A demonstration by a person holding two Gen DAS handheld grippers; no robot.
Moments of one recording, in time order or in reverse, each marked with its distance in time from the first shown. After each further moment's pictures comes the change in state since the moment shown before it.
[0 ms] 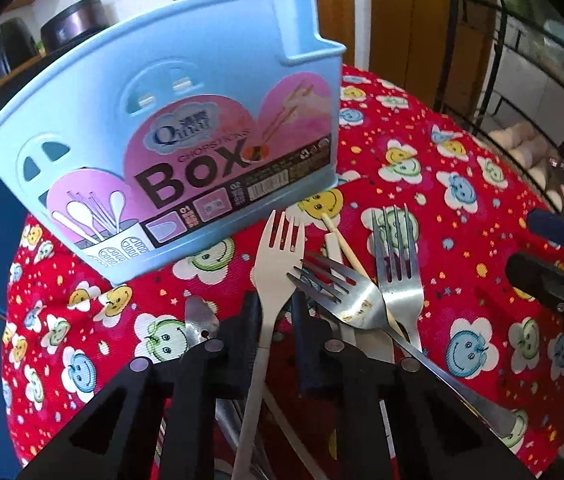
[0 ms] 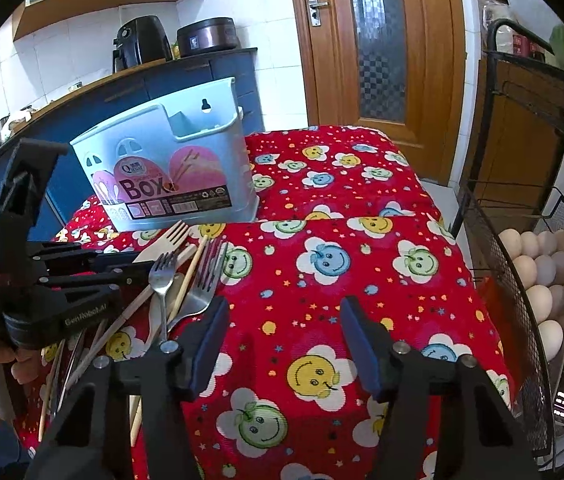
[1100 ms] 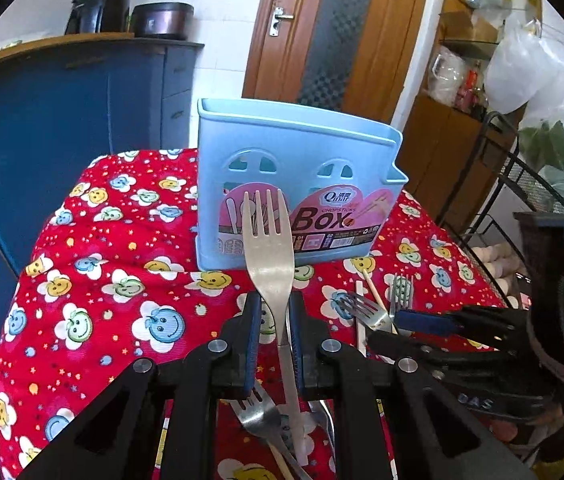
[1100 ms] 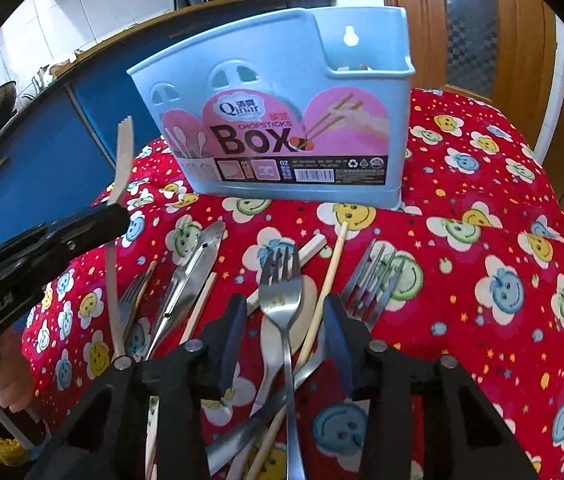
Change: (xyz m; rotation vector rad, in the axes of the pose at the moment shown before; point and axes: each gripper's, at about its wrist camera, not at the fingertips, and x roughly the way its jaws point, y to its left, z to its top) left arm -0.077 0.082 -0.050 -0.311 -0.266 -0.091; right arm 0.071 0.077 0.025 -0.120 0.208 0.223
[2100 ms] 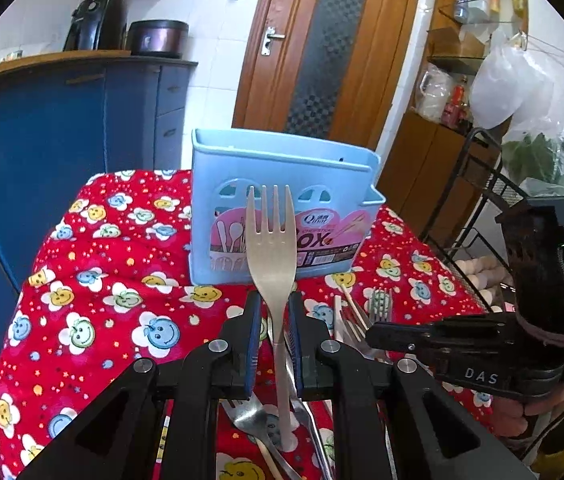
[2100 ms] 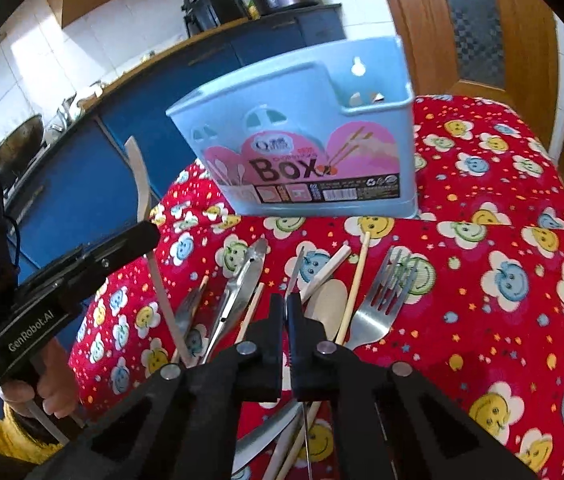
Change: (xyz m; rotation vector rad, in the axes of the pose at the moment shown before) left arm -0.025 -0.005 0.001 0.008 -0.071 -0.042; right arm -0.038 0.002 0.002 0.085 -0.061 0.139
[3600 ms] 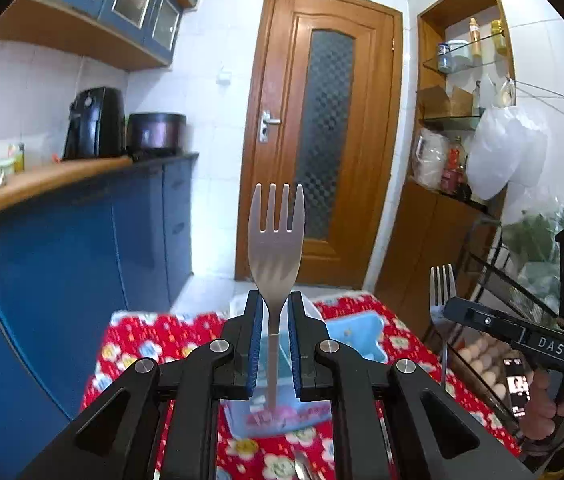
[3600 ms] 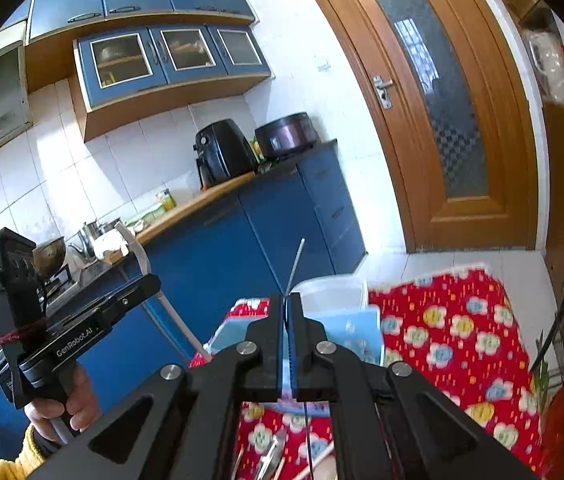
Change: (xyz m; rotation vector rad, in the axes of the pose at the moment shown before) left arm -0.051 -0.004 0.138 0.086 -0.265 0.046; right arm -0.106 0.006 0.113 0.003 -0.471 0.014
